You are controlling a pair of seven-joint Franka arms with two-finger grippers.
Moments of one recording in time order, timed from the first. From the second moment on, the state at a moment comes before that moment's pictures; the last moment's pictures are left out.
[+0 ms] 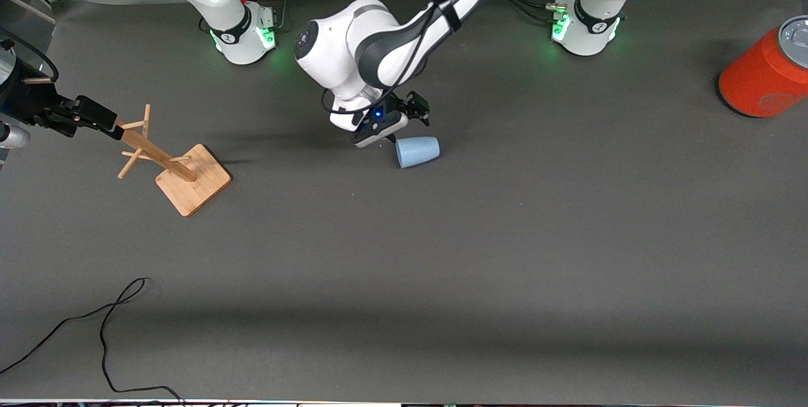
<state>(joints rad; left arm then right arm) -1.01 0.83 -0.07 -1.06 0.37 1.47 -1.32 0.24 -0.12 -0.25 -1.76 0.02 1.67 0.12</state>
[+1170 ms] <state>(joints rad) -1.04 0.99 -0.06 -1.05 0.42 1.54 -1.33 0.24 -0.12 -0.25 -1.76 0.02 1.67 0.12</state>
